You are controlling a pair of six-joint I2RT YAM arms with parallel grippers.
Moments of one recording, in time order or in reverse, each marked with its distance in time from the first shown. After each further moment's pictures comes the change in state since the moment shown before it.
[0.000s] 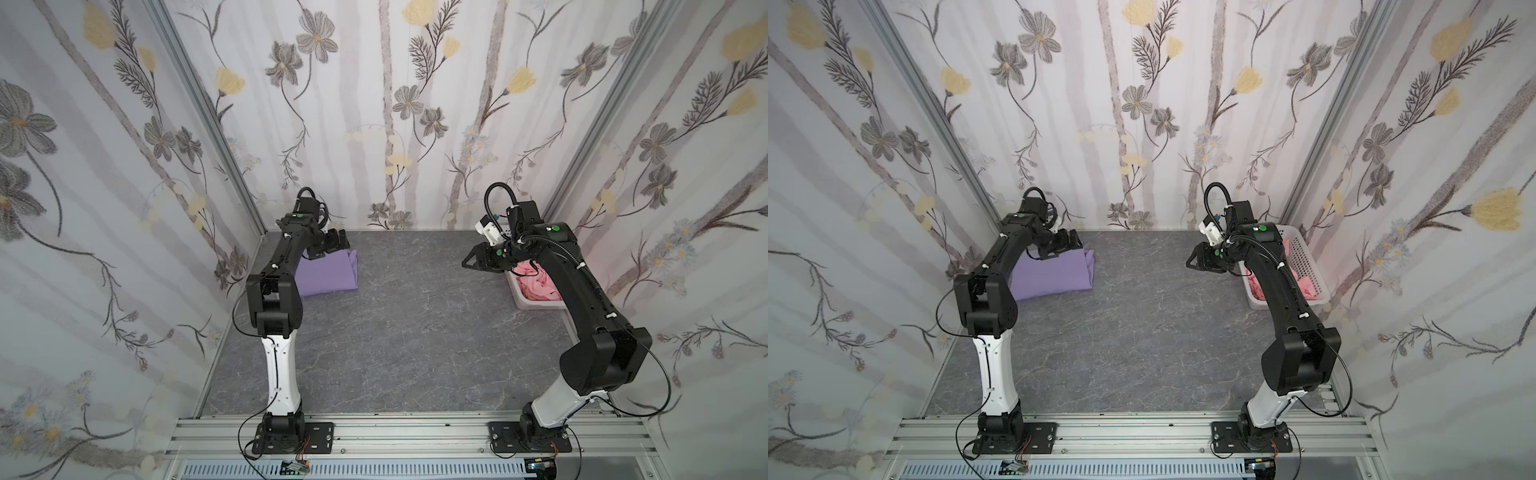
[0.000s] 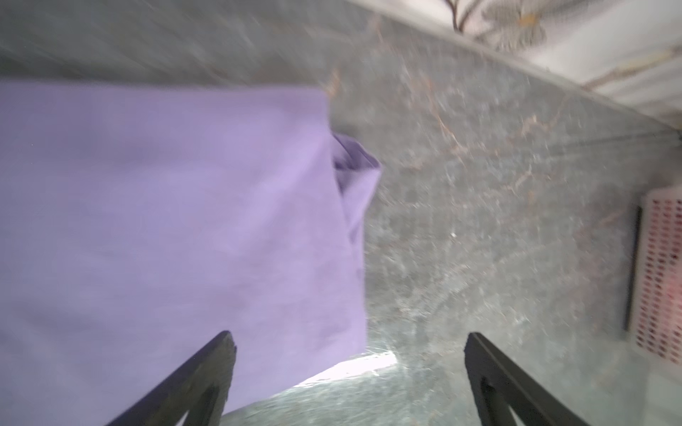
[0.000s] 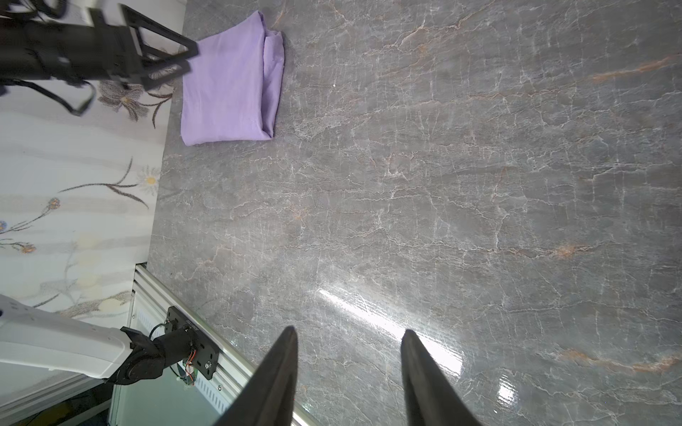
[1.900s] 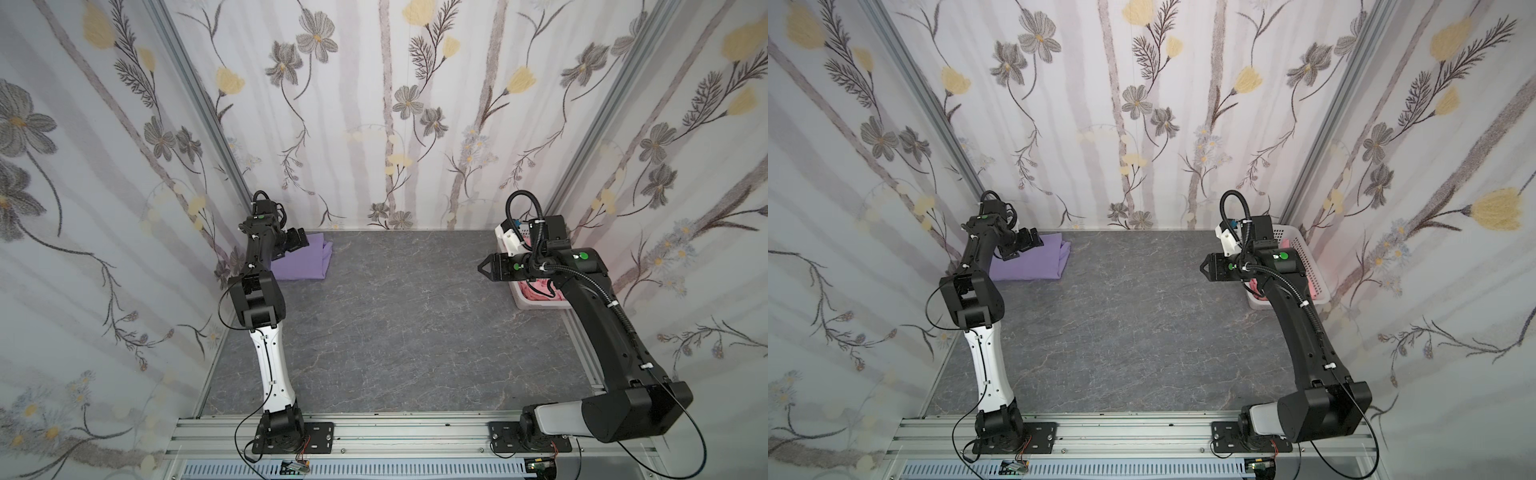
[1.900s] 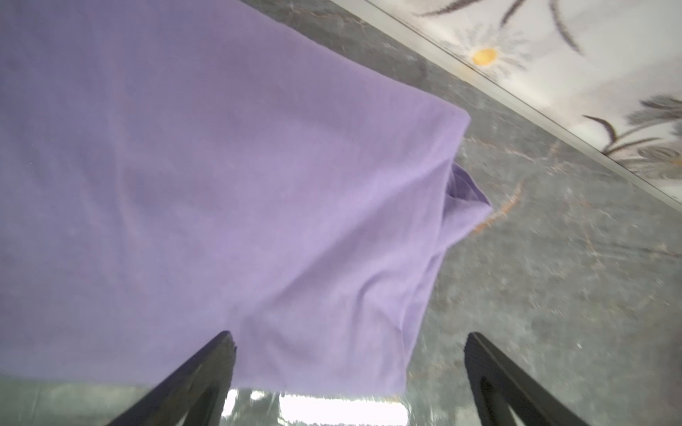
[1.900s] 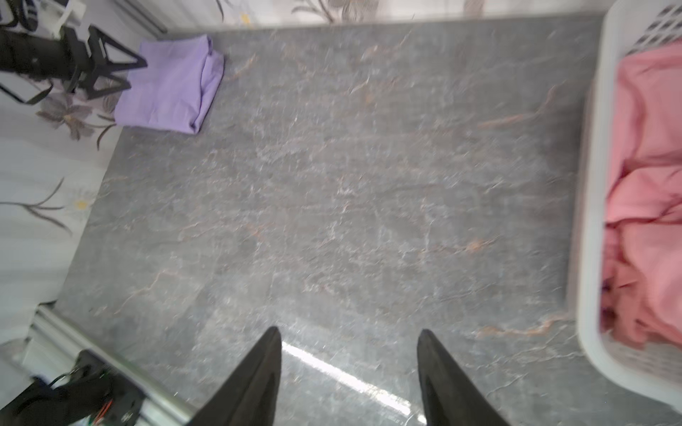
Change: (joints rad) left arm 0.289 -0.004 0.117 -0.029 -0.155 0.116; right arm -0.065 -0.334 -0.270 0.214 0.204 -0.053
